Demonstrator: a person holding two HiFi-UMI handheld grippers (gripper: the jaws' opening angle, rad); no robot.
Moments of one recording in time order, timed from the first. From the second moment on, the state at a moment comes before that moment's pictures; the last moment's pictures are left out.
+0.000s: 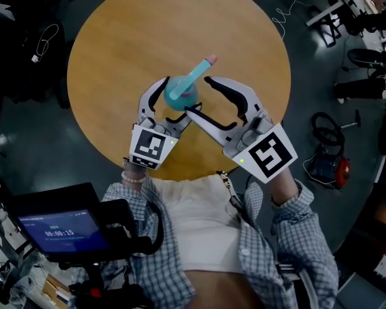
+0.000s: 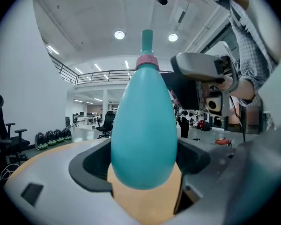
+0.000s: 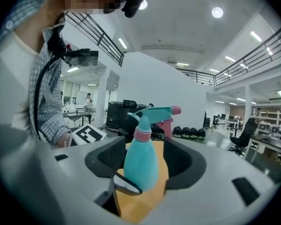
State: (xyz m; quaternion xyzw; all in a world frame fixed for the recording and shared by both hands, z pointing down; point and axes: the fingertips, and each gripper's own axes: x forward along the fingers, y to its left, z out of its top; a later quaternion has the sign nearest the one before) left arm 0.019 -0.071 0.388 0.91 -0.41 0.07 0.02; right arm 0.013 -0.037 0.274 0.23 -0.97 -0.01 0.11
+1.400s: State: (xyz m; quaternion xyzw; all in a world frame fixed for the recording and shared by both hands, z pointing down) left arm 0.027 -0.070 0.454 0.87 -0.45 0.22 -0.02; right arm 0.028 -0.036 0.344 -0.11 -0.80 -0.22 0.55
